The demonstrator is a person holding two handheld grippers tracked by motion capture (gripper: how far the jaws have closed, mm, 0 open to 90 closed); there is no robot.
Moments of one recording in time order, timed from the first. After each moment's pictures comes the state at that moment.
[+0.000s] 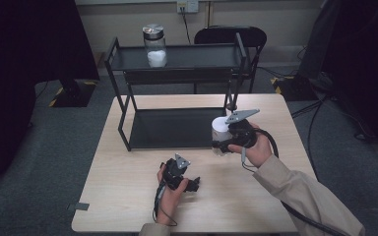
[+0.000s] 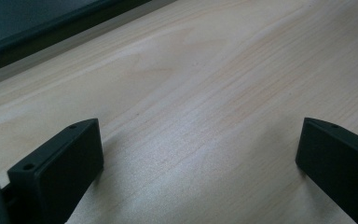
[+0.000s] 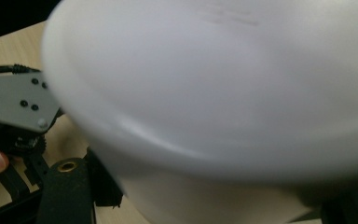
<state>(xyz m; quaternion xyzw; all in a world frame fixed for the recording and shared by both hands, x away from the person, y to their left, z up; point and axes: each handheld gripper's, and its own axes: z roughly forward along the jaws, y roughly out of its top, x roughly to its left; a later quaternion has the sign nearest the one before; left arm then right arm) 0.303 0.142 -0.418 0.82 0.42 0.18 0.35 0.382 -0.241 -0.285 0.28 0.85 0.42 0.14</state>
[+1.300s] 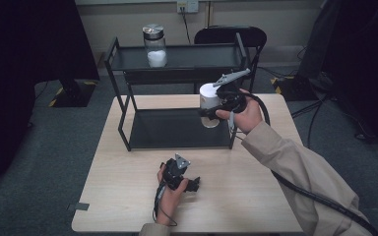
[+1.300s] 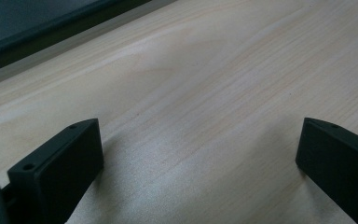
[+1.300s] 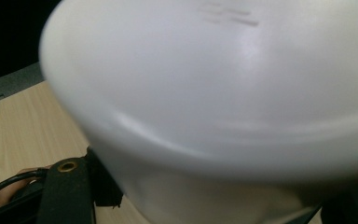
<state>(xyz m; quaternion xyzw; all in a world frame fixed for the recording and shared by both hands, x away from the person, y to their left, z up) 0.303 0.142 -0.417 0.82 0.42 0.18 0.35 0.419 -0.206 -0.201 0.28 0.85 0.43 0.14</state>
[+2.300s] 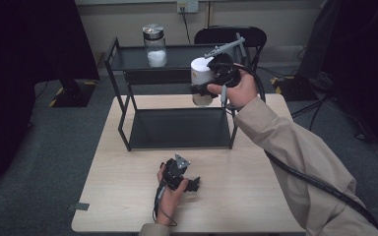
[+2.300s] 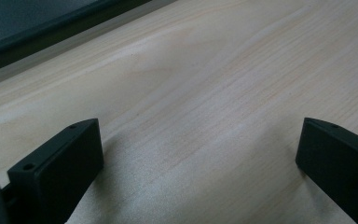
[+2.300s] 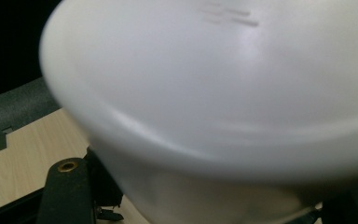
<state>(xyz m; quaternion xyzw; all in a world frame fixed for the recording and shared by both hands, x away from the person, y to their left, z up) 0.303 0.142 -0.417 0.82 0.42 0.18 0.35 0.431 -0.184 -0.136 0.28 0.84 0.44 0.15</state>
